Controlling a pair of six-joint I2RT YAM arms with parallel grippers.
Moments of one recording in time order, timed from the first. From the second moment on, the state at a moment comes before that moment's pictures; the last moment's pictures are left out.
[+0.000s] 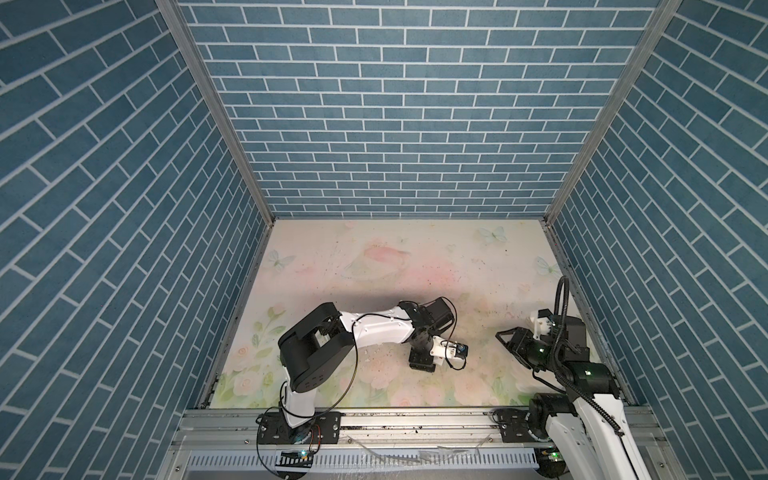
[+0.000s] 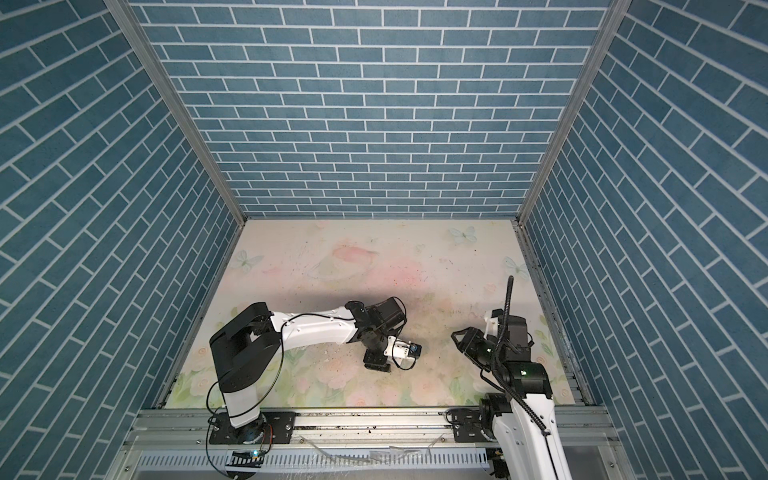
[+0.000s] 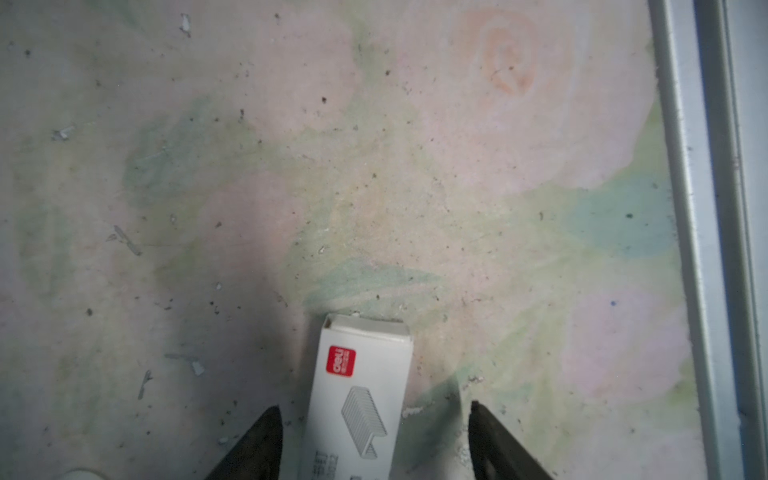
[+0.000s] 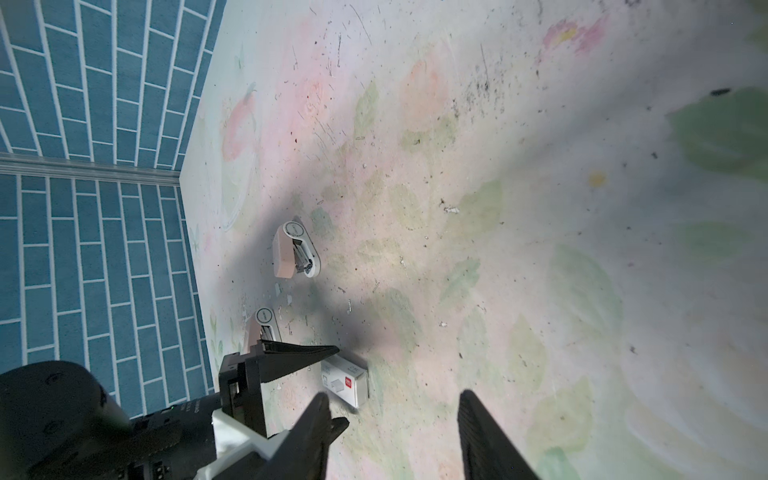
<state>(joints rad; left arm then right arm) -1.04 1.87 1.19 -0.61 0.23 0.76 0.05 0.50 0.45 -0.81 -0.50 0.72</state>
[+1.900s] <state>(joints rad) -1.05 1.89 1.18 -0.54 0.22 0.48 0.05 0.97 0.38 -0.55 -0.77 0.64</state>
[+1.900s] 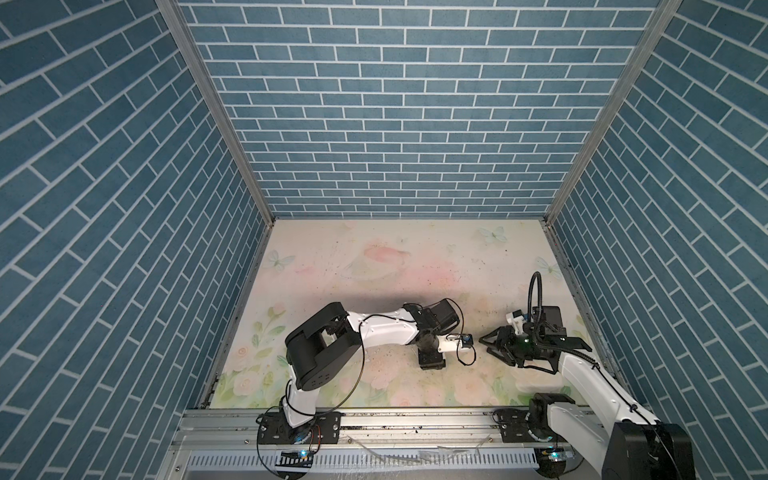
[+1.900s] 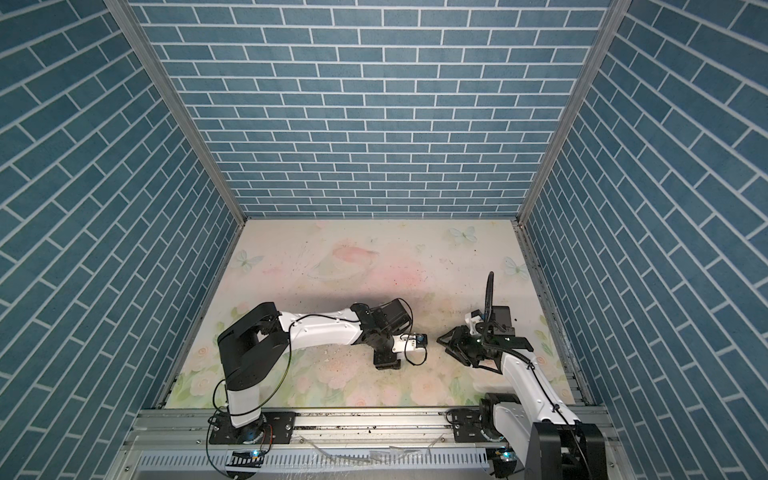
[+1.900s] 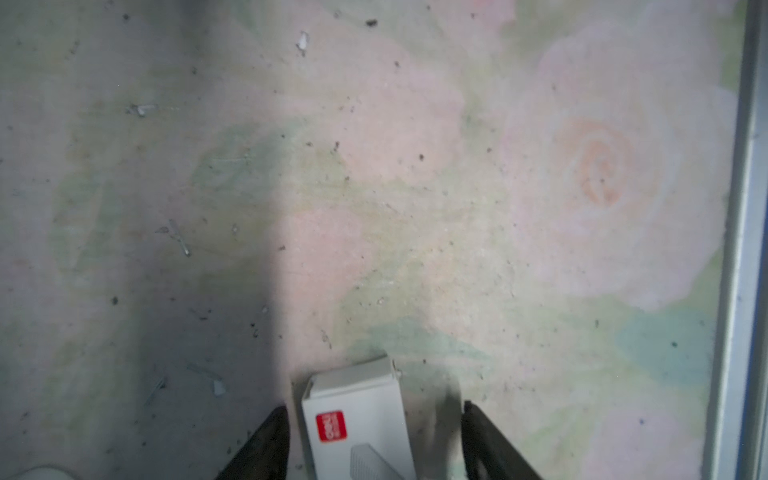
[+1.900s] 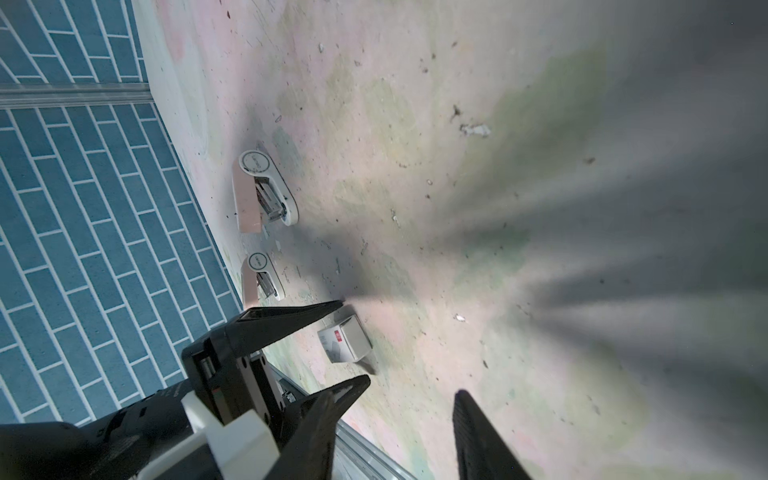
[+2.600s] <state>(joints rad) -1.03 1.72 0.91 -0.30 0.16 0.43 0.19 1.35 0.42 -0.27 -0.96 0.63</state>
